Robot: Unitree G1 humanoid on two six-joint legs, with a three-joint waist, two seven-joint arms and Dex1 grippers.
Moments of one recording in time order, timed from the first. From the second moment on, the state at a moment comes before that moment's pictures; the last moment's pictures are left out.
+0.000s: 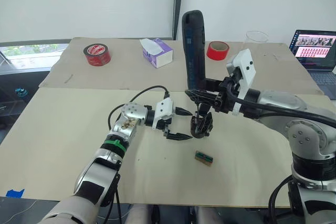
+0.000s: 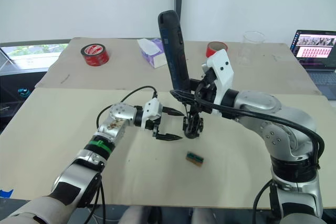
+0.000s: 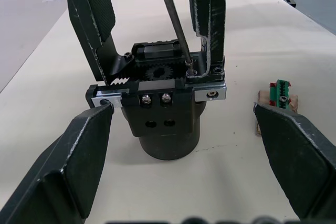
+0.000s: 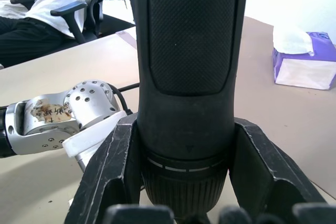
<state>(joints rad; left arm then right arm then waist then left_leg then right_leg) -0.81 0.23 -0.24 0.69 -0.14 -0.21 -1.35 -0.65 -0.64 -0.05 -0.48 0.87 1.01 0.43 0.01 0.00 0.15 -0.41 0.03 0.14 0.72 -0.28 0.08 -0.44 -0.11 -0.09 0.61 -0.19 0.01</state>
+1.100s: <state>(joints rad) -0.95 0.06 -0.23 1.14 0.01 -0.36 -1.17 -0.48 -0.68 -0.05 -0.50 0.71 0.70 0.68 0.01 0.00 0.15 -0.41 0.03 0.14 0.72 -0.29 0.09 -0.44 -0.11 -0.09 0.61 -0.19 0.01</state>
